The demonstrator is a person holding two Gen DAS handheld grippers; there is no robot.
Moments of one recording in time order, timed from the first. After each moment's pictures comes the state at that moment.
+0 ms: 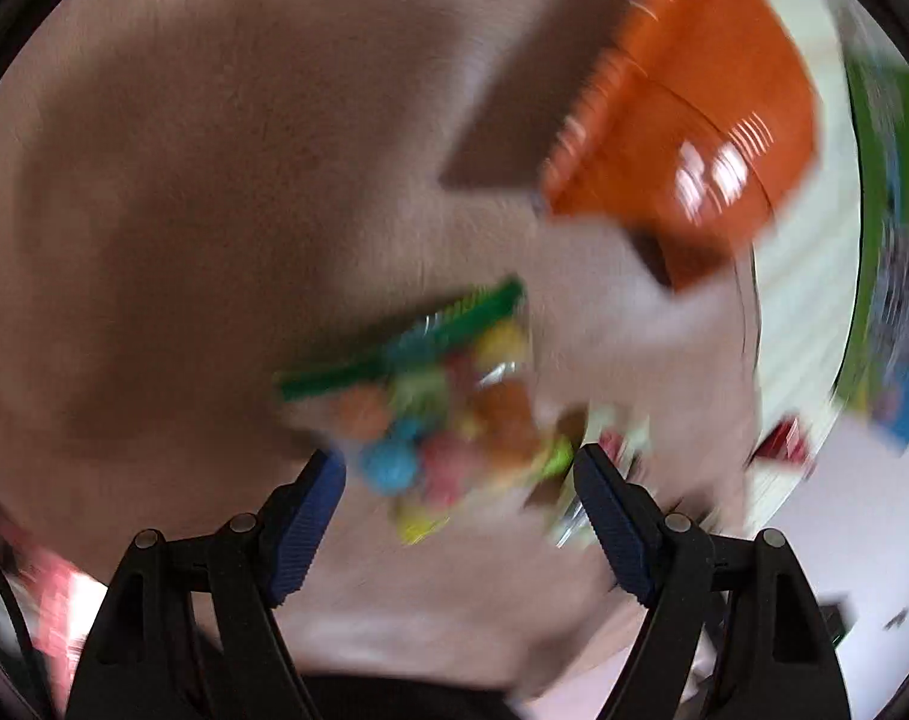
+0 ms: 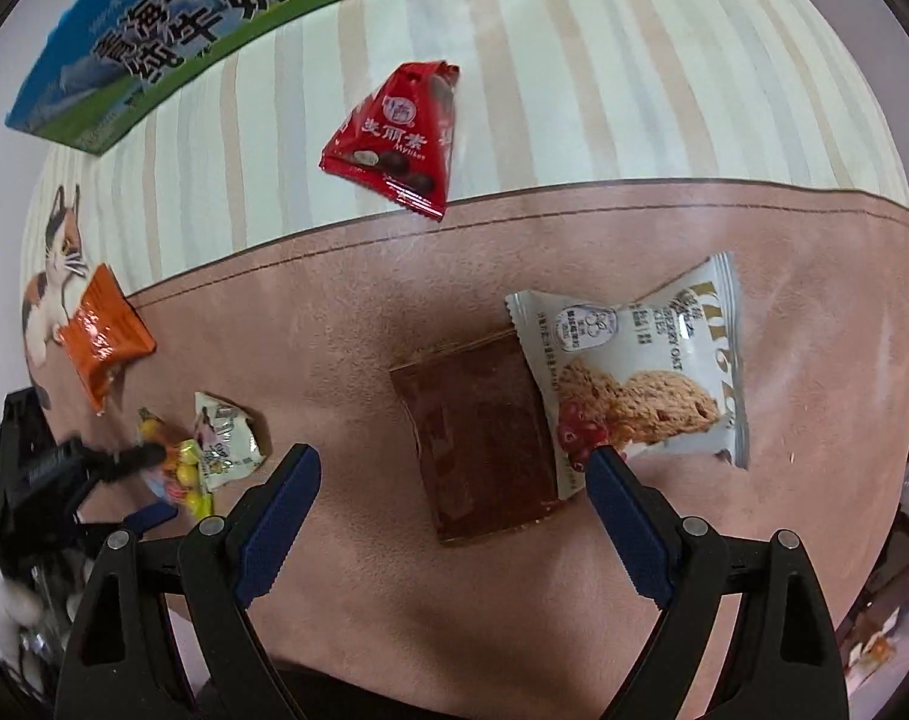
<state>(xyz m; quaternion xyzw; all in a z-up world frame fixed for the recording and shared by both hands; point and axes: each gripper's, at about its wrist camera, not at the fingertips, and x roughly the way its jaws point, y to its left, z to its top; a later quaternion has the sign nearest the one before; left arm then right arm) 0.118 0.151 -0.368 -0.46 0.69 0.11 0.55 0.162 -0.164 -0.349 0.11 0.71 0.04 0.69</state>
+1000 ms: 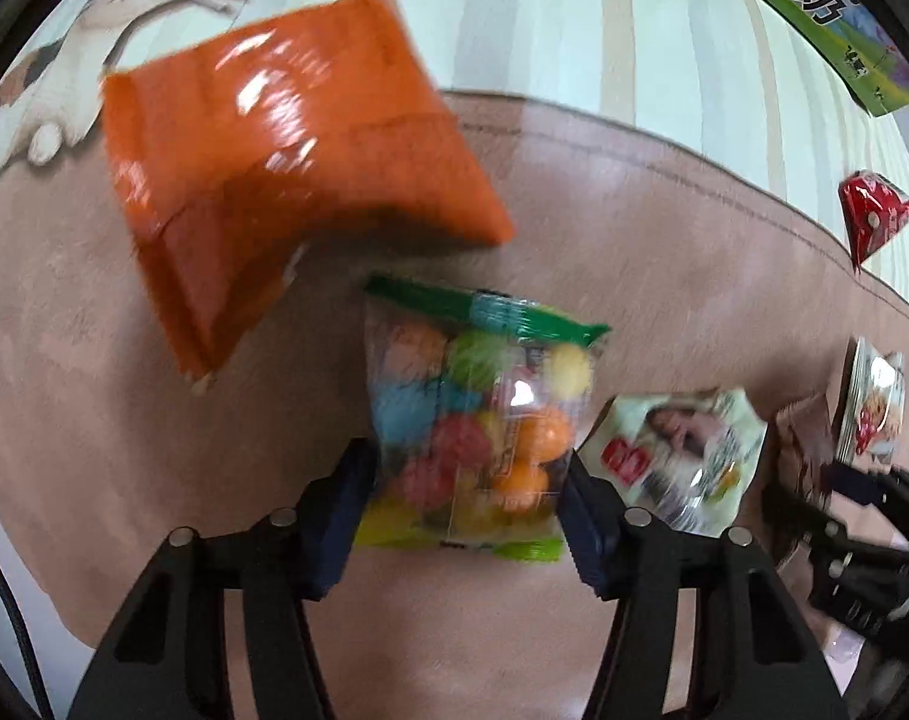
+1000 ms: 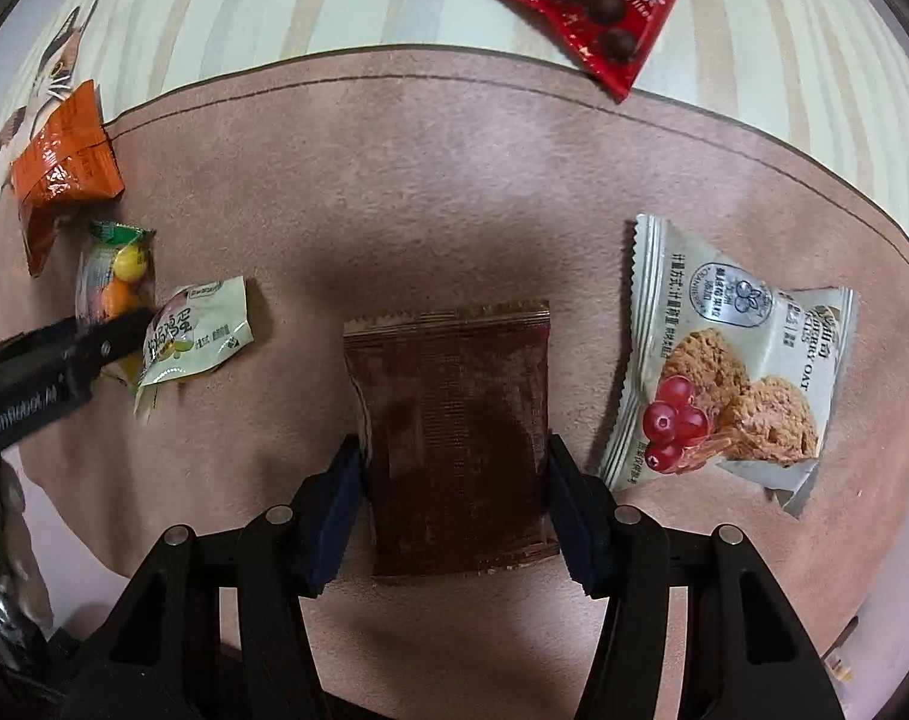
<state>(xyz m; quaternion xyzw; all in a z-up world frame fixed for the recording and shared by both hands) 0.132 0.047 -0.348 -0.05 0.72 0.00 0.70 0.136 -0.067 -0.413 -0.01 0.75 0.10 0.66</state>
